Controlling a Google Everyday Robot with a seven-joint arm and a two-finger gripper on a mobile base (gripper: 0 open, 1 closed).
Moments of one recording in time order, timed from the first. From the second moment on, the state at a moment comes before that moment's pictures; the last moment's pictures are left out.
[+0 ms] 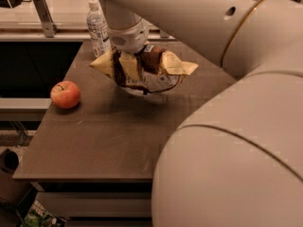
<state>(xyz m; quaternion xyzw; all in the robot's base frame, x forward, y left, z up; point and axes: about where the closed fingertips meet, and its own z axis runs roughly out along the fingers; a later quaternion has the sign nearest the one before) 0.603 0.018 0.903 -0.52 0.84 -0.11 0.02</state>
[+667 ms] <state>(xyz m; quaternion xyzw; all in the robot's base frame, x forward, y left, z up) 0.588 0.059 0.900 -0.50 0.85 -0.14 0.01</state>
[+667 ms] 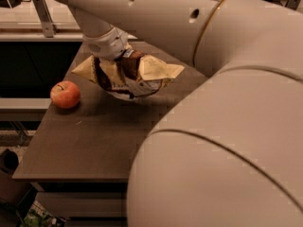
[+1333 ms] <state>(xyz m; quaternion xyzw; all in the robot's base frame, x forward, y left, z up) 0.600 0.069 0.900 -0.51 0.85 -0.14 0.04</state>
